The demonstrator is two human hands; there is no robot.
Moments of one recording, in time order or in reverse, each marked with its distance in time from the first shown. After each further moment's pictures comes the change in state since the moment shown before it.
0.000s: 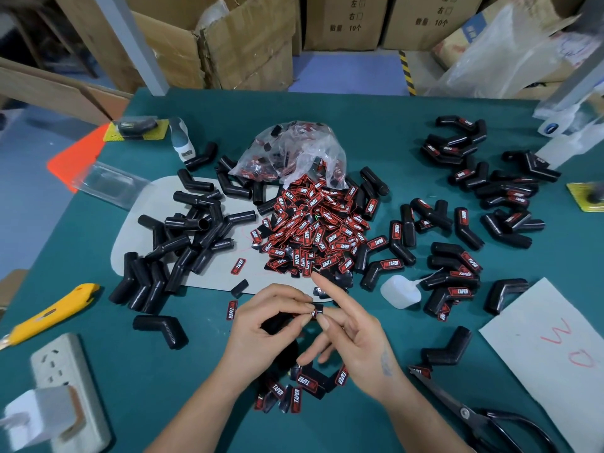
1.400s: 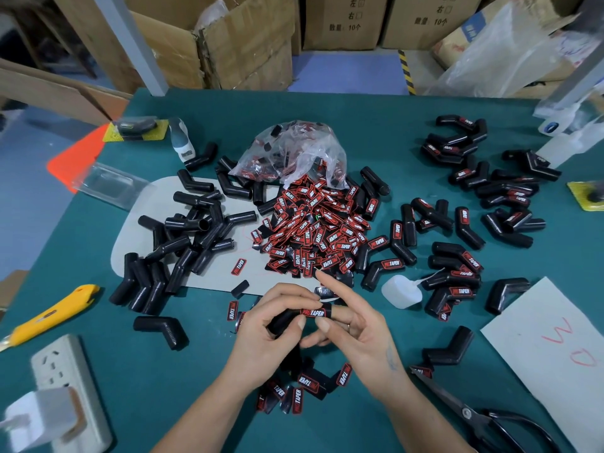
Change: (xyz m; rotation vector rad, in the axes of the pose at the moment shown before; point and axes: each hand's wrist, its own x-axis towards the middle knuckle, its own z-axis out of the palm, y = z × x) left_hand -0.002 0.015 0.006 -0.135 -0.036 -0.195; right_hand 0.001 -0.007 0.000 0.105 0.094 0.038
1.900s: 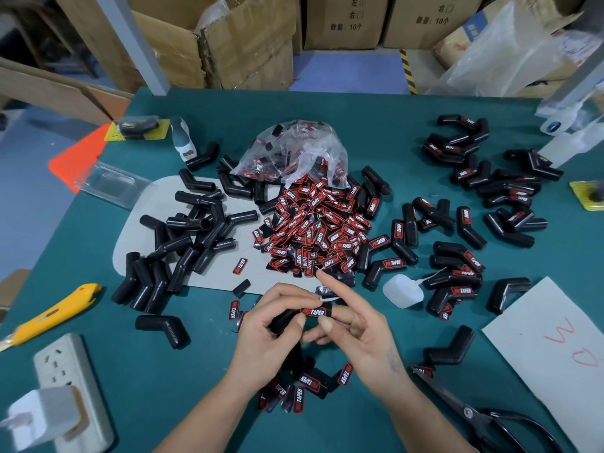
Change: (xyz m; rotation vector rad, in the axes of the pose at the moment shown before) left_hand -0.002 -0.005 0.002 0.017 0.046 0.054; right_hand 0.000 0.002 -0.001 -0.012 -0.019 -0.043
